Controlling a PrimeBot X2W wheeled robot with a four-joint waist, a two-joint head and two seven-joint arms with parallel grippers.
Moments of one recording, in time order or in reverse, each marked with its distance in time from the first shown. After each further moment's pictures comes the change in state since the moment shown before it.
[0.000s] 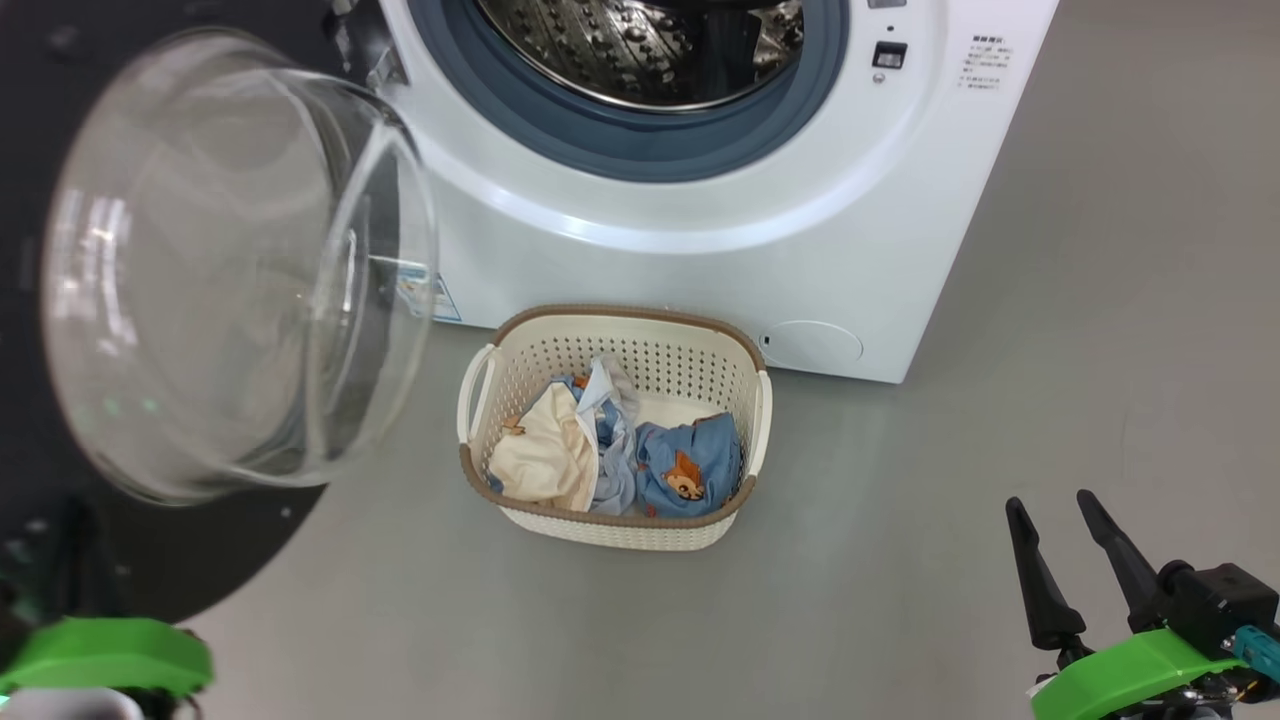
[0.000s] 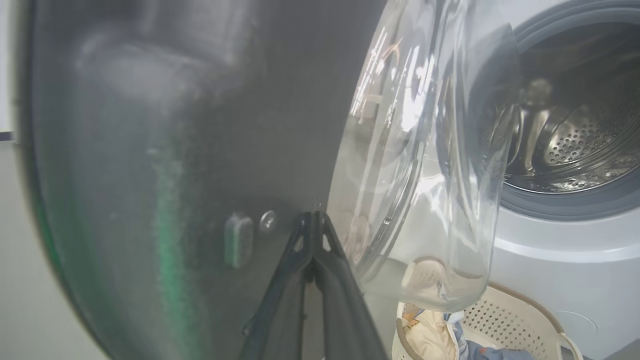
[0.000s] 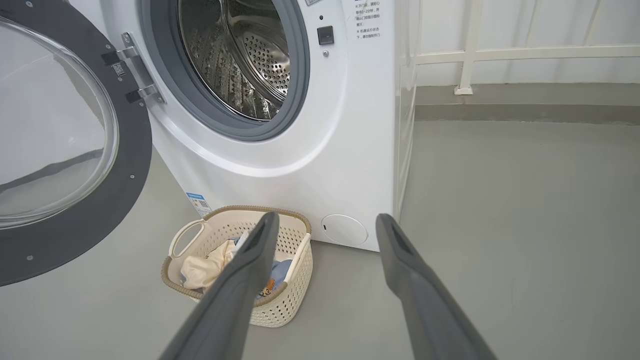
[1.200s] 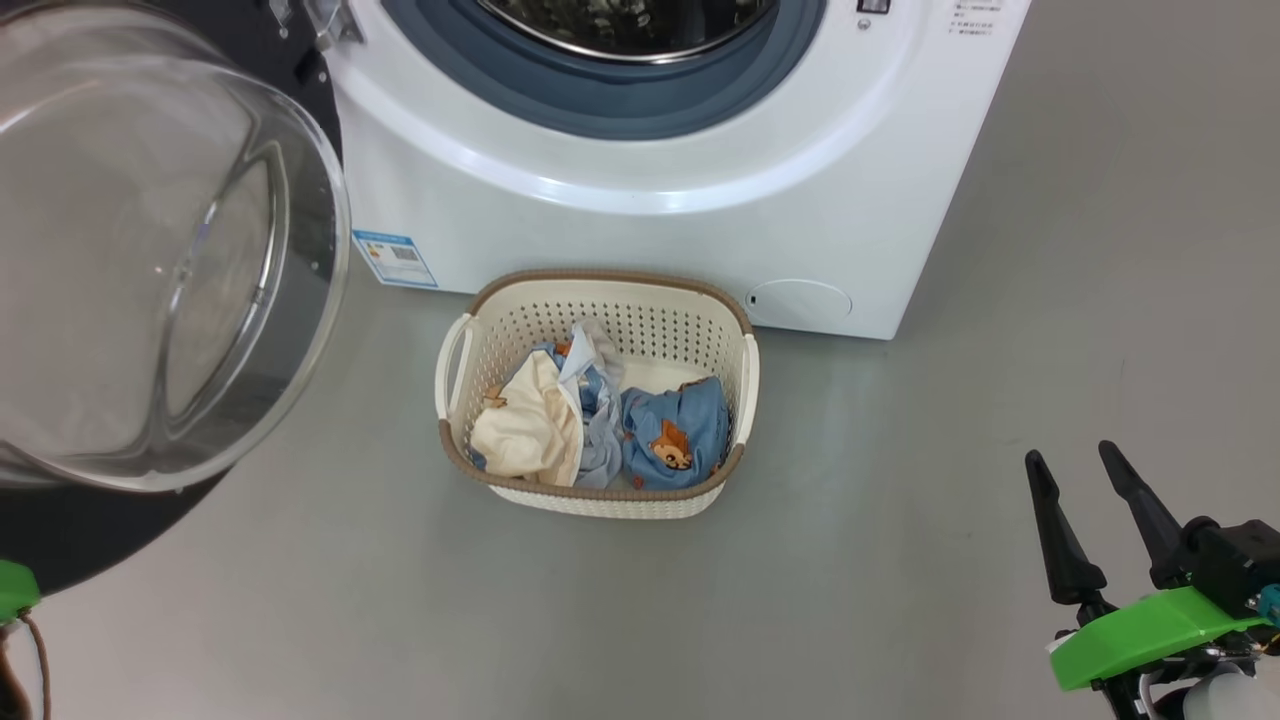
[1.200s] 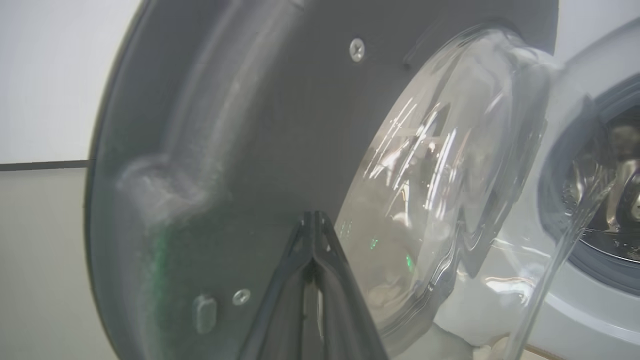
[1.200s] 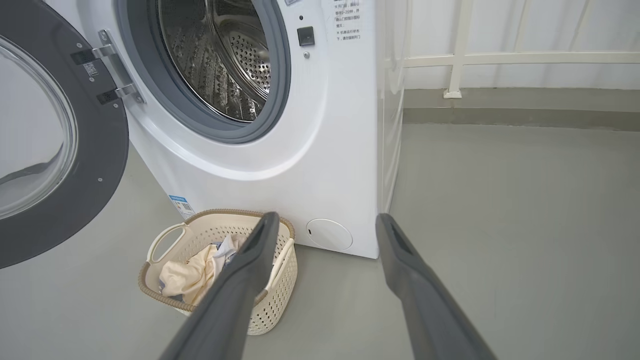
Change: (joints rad) left arm -0.230 -0.014 0.377 0.211 0.185 -0.192 -0.007; right arm -0.061 -0.043 -0.001 -0.006 0.001 0.000 0.000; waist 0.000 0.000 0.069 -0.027
